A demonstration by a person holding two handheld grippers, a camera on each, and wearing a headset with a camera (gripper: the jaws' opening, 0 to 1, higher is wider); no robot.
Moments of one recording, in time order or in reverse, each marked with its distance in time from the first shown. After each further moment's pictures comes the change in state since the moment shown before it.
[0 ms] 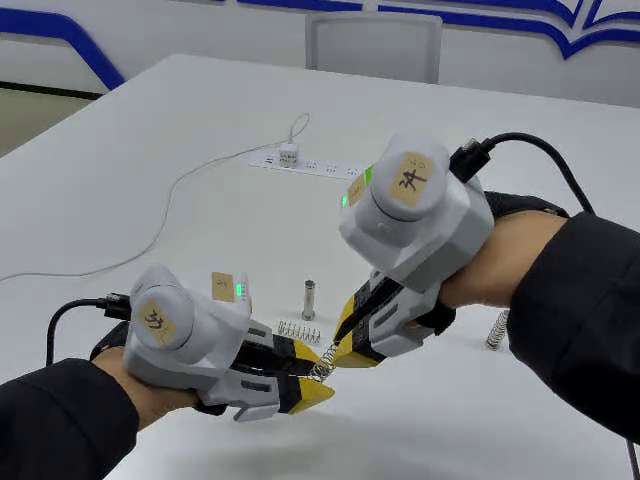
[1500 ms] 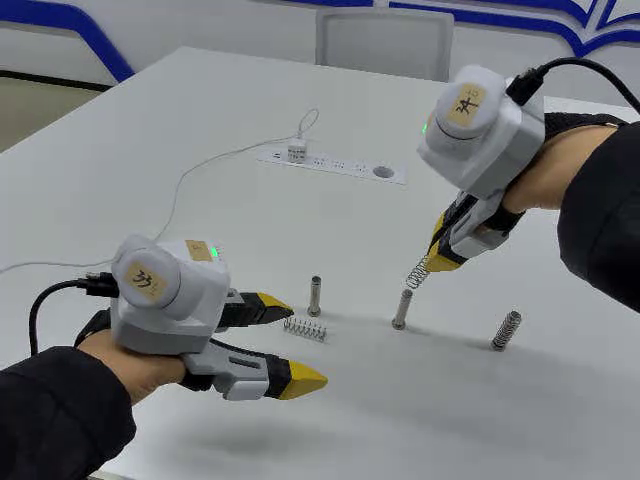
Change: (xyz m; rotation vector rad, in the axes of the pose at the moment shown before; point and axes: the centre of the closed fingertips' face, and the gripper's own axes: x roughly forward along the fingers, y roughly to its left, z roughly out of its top) left arm -0.020 0.039 -0.009 -0.202 -0.028 0.169; right arm -0.043 -0.116 -0.073 0.095 0.247 -0.221
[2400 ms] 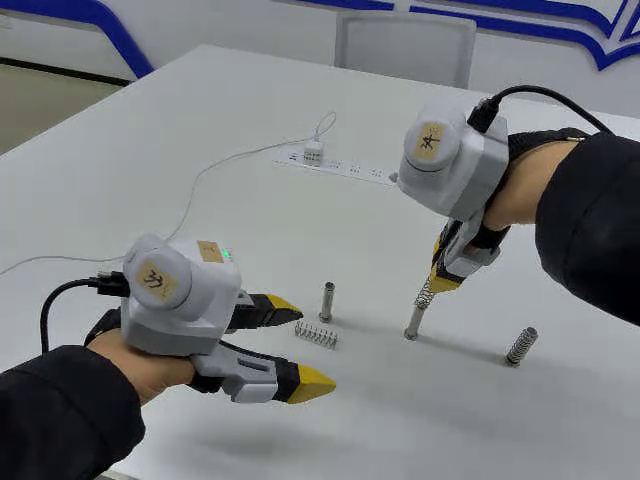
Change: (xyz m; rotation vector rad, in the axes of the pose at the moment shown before) left arm -0.003 0.003 0.002 -0.008 -0.012 0.005; right arm 0.020 0.006 0.001 -0.067 0.131 0.049
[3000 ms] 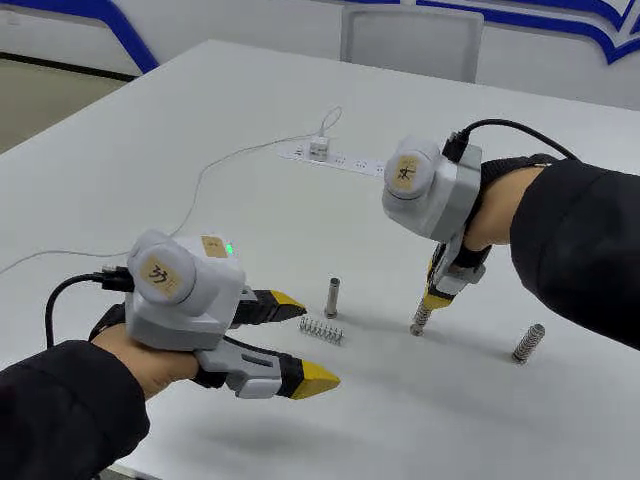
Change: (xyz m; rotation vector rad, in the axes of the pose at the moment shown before) left arm 0.000 0.002 -0.001 -0.006 0.004 0.006; right arm 0.041 0.002 -0.006 0.022 0.063 0.036
